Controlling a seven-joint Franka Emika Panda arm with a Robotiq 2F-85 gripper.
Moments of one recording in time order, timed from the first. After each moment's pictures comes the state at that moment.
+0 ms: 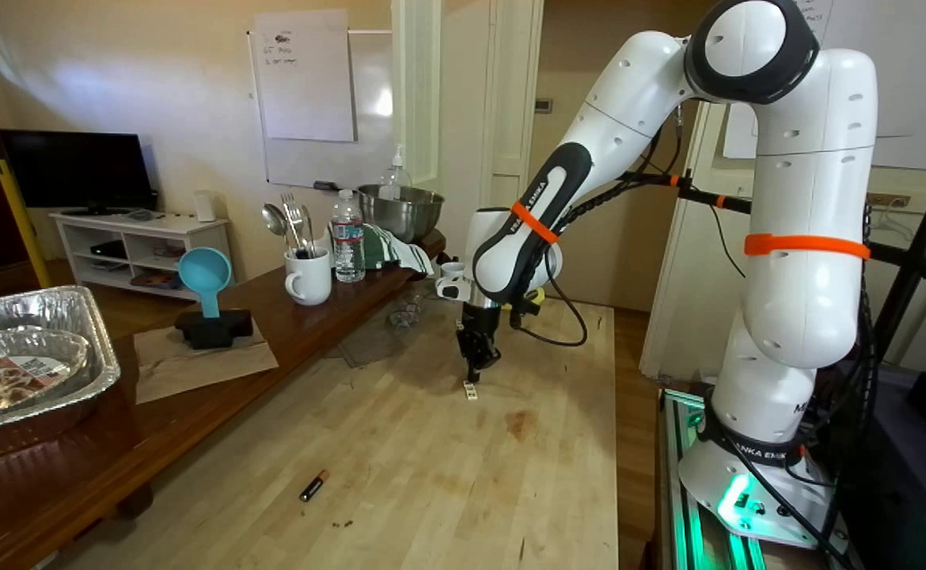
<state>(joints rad) -0.17 0.16 0.07 -2.53 0.15 2.73 -1.23</state>
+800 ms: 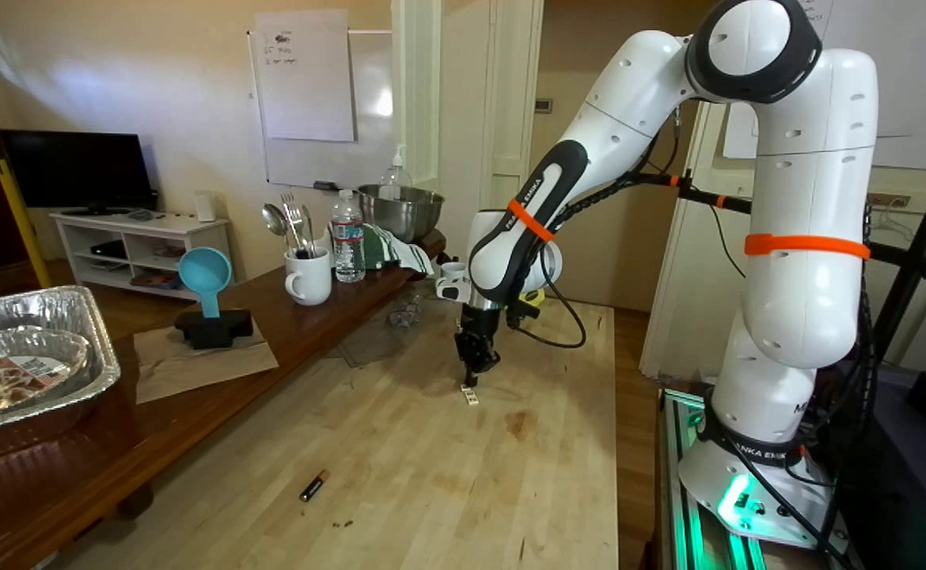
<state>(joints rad) -0.17 0.16 0.09 -2.54 0.26 2.73 -1.32</state>
